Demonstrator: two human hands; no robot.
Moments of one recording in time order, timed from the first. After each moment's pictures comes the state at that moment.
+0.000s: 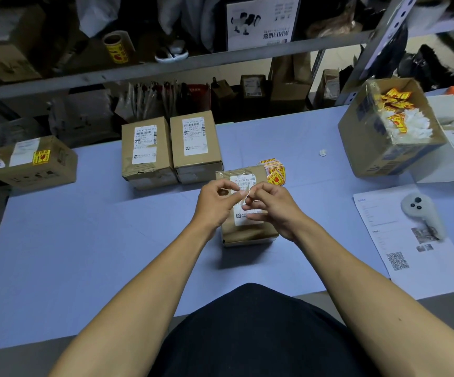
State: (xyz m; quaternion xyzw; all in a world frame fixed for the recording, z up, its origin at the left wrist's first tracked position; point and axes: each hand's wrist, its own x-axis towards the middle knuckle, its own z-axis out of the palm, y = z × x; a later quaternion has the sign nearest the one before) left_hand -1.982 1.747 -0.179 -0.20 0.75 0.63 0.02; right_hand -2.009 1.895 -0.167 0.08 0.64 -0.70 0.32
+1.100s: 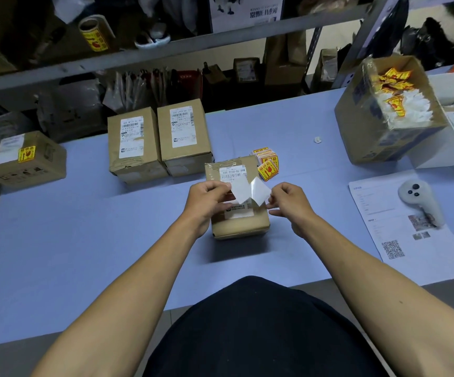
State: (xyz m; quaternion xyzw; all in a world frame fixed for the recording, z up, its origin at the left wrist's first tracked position) left_hand -1.986 1.760 -0.182 -0.31 0.61 0.72 0.11; right_hand -2.024 1.946 -0.211 0.18 0.75 -0.59 0.25
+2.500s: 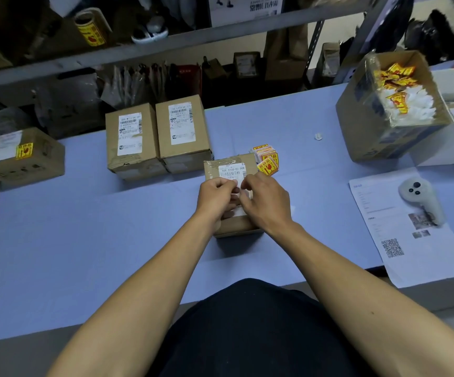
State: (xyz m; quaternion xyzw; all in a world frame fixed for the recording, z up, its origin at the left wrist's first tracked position) left_hand -1.998 1.786 -0.184 -0.37 0.64 0.66 0.10; right_hand -2.011 1.903 -0.206 -0.15 0.96 -0.25 0.01
